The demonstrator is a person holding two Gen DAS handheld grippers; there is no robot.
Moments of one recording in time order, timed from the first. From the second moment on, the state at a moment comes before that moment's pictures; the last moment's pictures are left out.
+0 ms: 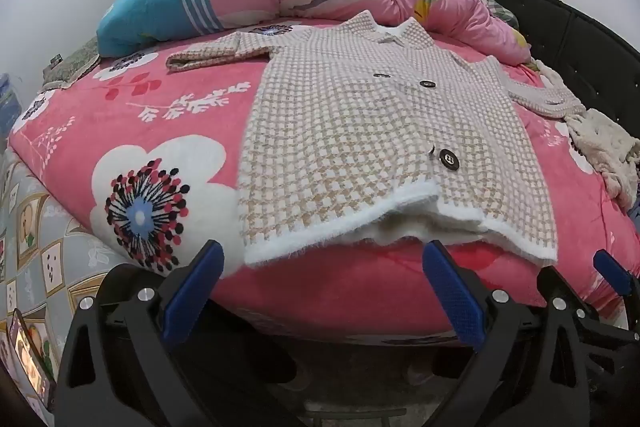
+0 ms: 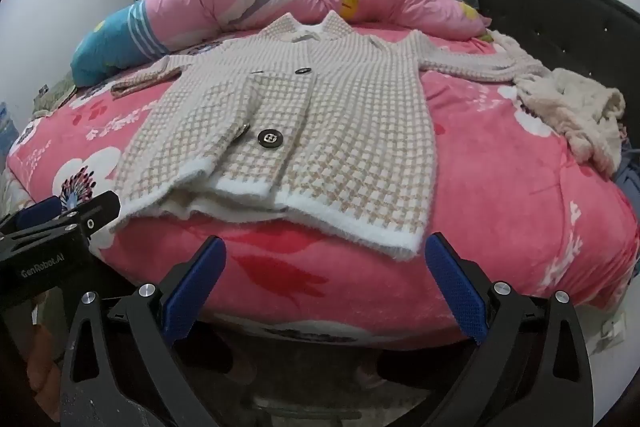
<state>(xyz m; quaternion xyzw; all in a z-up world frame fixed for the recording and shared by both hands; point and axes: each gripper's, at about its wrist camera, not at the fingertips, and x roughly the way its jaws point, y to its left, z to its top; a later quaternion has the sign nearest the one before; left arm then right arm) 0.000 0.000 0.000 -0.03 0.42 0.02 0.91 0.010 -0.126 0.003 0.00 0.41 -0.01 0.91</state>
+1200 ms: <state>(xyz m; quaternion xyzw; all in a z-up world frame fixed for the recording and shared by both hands) -0.001 0.001 0.000 -0.03 0.42 0.01 0.91 0.008 -0.124 0.009 0.00 0.40 -0.01 0.92</state>
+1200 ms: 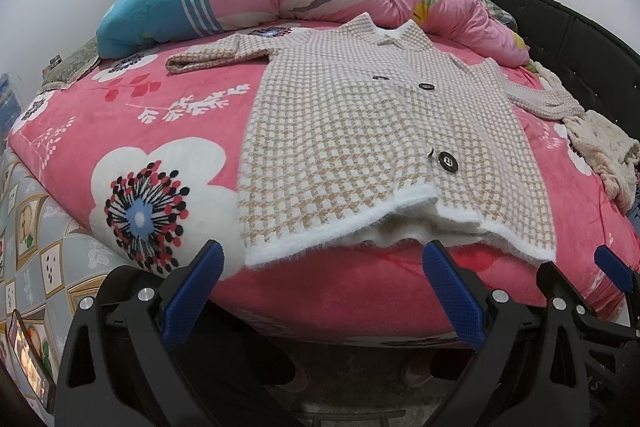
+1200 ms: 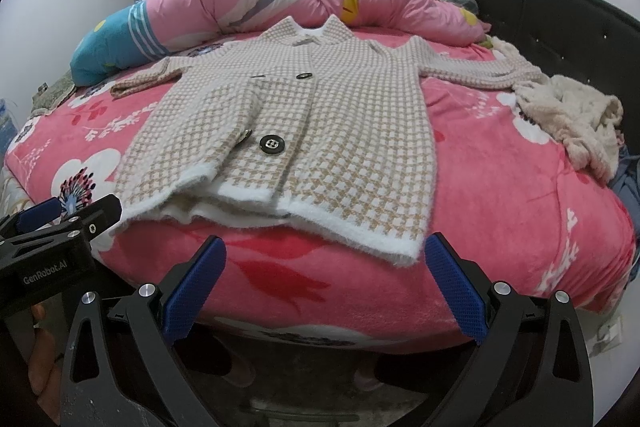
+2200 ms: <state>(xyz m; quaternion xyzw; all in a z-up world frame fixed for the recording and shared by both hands) -0.001 0.001 0.000 -0.03 0.41 0.01 0.91 0.006 -0.124 0.011 -0.01 0.40 -0.02 0.92</state>
